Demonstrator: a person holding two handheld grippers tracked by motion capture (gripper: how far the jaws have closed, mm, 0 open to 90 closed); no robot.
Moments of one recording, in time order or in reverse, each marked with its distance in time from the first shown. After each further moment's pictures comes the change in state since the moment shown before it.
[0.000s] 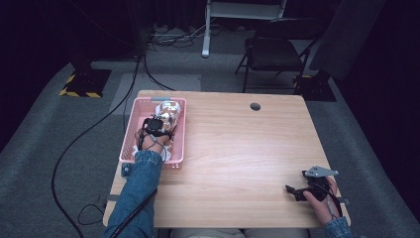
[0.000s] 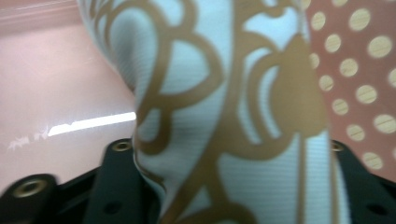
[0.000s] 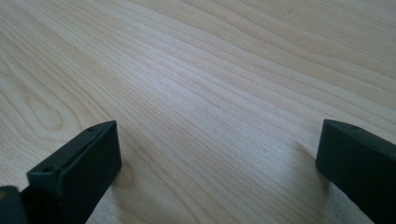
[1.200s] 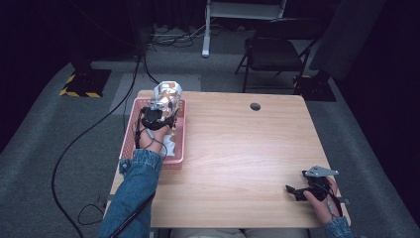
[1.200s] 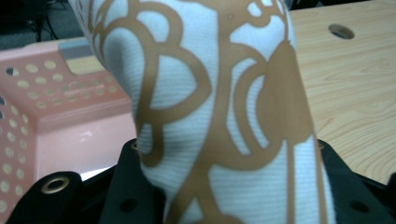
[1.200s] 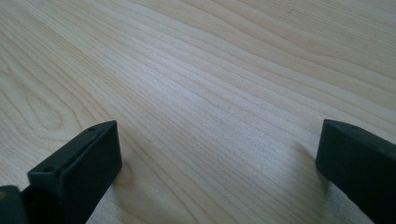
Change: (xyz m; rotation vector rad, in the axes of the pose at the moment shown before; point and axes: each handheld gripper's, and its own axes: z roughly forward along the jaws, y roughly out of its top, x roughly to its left) left arm -0.031 0.033 -0.078 -0.241 -0.036 0.041; right arm -0.001 0.000 0.000 0.000 0.004 -0.003
